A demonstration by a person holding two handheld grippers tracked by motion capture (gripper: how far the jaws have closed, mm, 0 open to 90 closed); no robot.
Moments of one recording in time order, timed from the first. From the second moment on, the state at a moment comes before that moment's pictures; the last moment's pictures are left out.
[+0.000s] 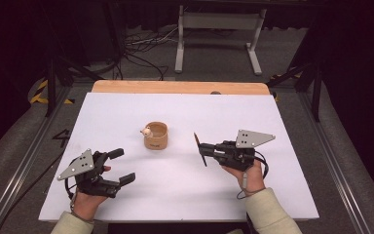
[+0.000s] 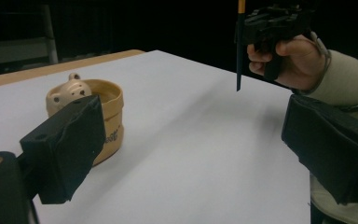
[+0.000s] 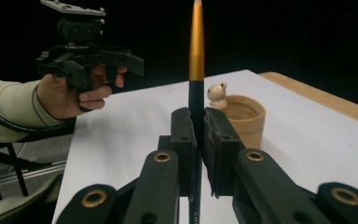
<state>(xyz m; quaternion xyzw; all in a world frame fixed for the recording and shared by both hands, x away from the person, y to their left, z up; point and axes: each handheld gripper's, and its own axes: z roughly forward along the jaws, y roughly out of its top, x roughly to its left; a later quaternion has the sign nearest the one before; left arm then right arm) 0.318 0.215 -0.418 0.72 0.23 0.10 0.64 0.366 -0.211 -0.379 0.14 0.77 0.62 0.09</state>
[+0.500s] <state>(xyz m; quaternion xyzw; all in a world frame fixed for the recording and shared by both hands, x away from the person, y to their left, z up) 0.325 0.185 -0.405 0.73 0.18 0.08 0.66 0.354 -0.200 -0.393 0.11 0.75 0.65 0.10</state>
